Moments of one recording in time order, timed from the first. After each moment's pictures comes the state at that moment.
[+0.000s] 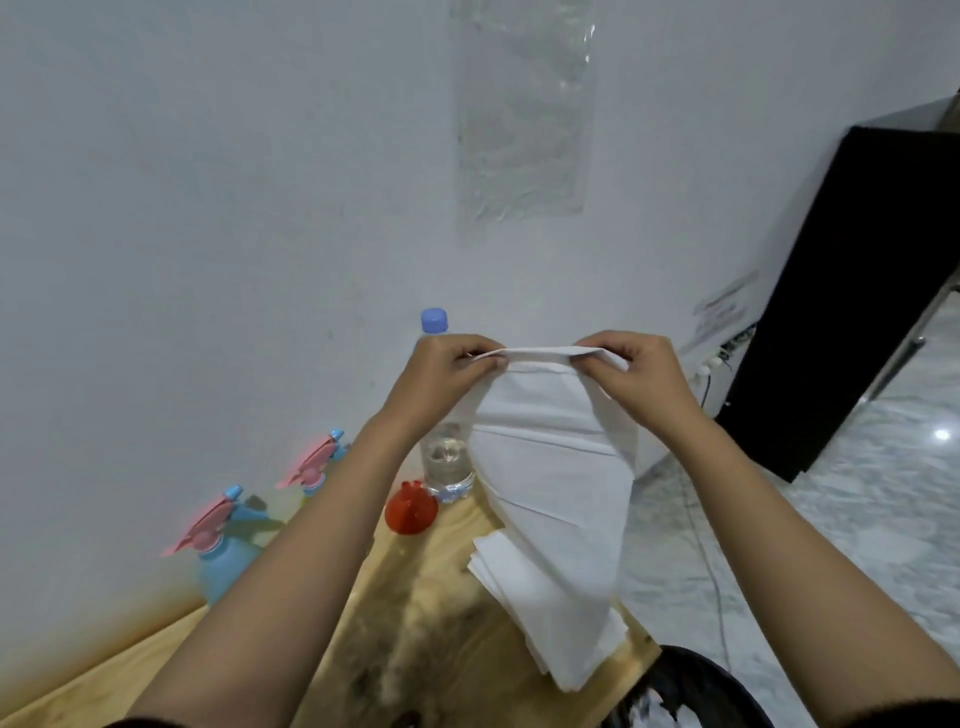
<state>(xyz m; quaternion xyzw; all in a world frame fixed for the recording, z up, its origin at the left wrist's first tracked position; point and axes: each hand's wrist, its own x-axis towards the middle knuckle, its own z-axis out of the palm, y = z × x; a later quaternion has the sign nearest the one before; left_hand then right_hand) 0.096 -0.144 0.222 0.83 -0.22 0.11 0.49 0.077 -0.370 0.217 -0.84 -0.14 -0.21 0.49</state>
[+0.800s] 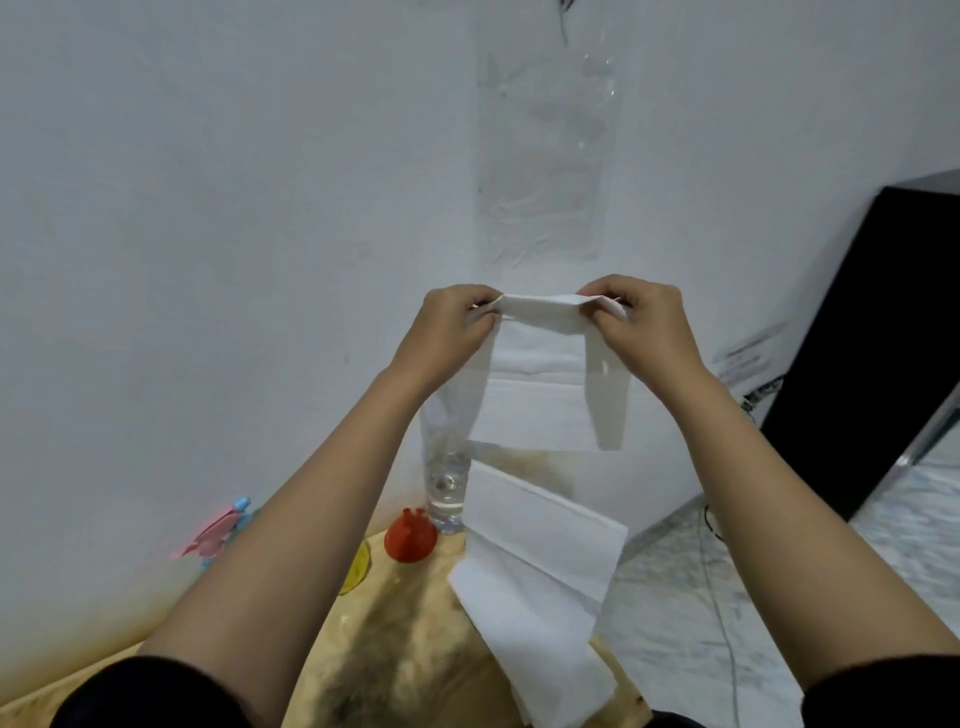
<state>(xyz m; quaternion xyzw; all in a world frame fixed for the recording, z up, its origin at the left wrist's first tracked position) 0.113 -0.158 0.292 0.86 -0.20 0.24 0.40 0.113 -0.371 0.291 -0.84 -0.13 -0.28 0.44</state>
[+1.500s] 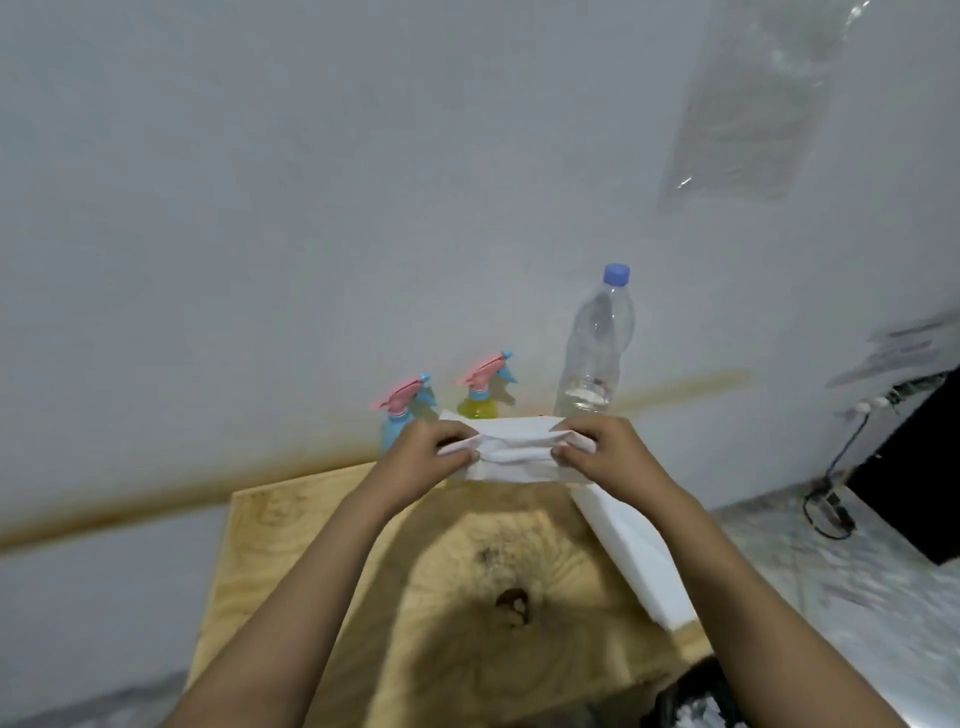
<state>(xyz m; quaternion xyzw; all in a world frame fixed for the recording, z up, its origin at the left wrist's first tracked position) -0.083 0.023 0.138 0.90 -0.04 0.05 0.44 -0.021 -0.210 0.151 -0.87 -0.25 0.05 0.43</state>
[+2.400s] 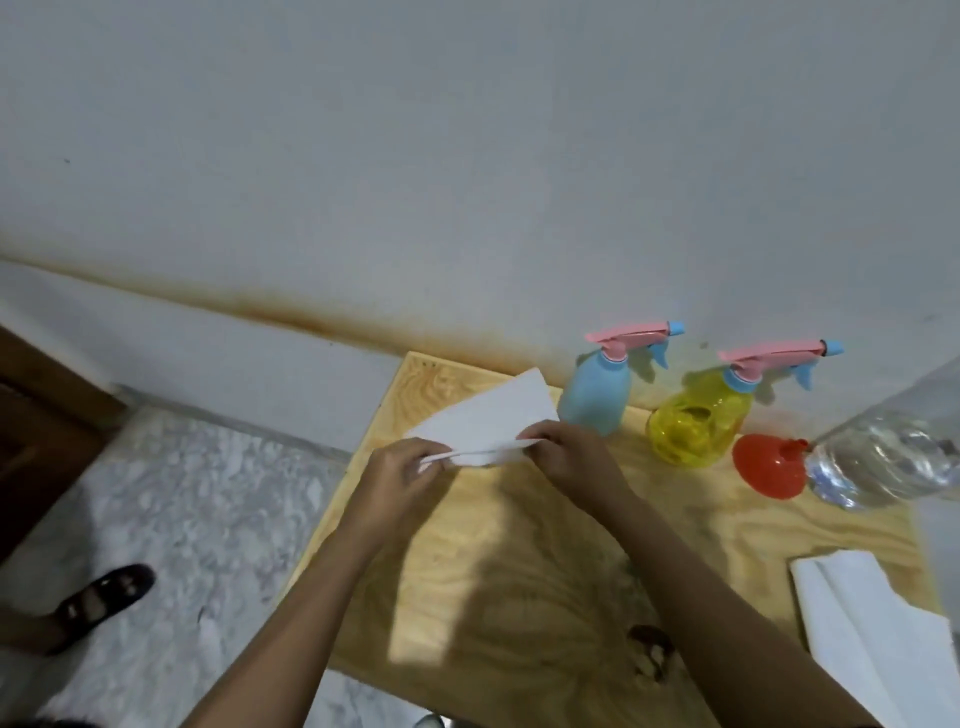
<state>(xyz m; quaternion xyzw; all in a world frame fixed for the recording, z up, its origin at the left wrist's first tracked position) -0.202 0.144 0.000 0.82 0.31 0.20 0.43 -0.008 0.011 0.002 -0.78 -0.47 0.20 0.36</state>
